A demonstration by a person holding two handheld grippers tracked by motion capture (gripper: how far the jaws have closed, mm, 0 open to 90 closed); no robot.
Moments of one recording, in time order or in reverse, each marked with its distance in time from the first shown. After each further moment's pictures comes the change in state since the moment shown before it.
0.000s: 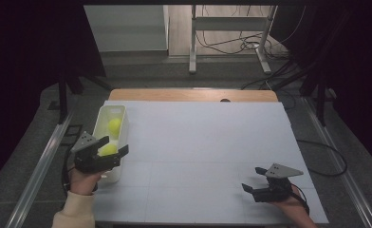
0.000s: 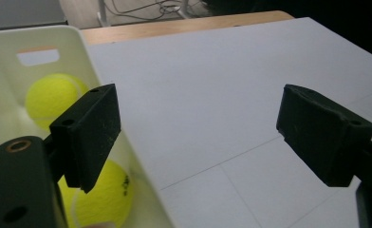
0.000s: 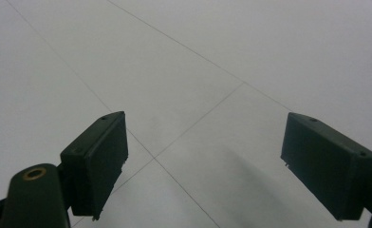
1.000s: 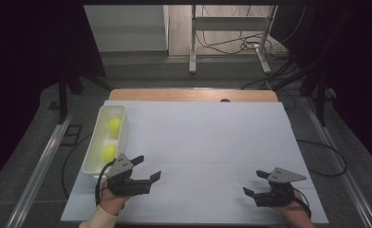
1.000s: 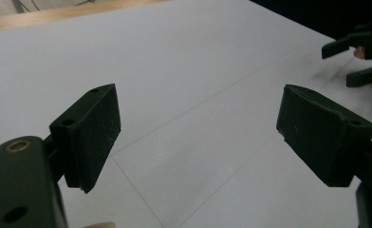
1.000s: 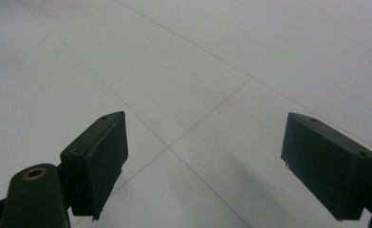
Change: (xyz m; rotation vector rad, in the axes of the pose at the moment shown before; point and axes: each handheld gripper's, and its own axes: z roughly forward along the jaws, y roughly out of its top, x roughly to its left) left arm -0.074 -0.043 0.034 0.037 -0.225 0.124; right arm 0.007 -0.006 -0.009 -0.015 0.008 -0.003
